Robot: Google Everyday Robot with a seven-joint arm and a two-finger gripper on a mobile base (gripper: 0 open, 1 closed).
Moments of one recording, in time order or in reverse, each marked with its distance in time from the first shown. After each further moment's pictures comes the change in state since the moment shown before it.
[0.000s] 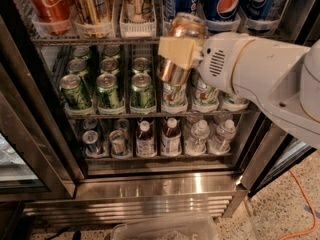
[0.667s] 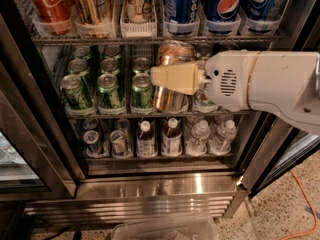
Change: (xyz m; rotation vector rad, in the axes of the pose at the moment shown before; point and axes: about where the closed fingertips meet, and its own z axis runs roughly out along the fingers) arm 0.043 0.025 -0.020 -0.237 0.190 -0.021
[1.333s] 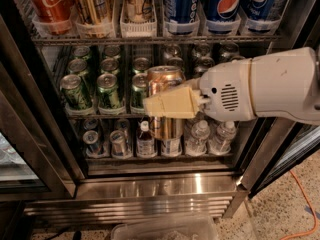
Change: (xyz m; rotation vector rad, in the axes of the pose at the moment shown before) arm 0.041 0.035 -0.009 -0.137 0.227 -0.073
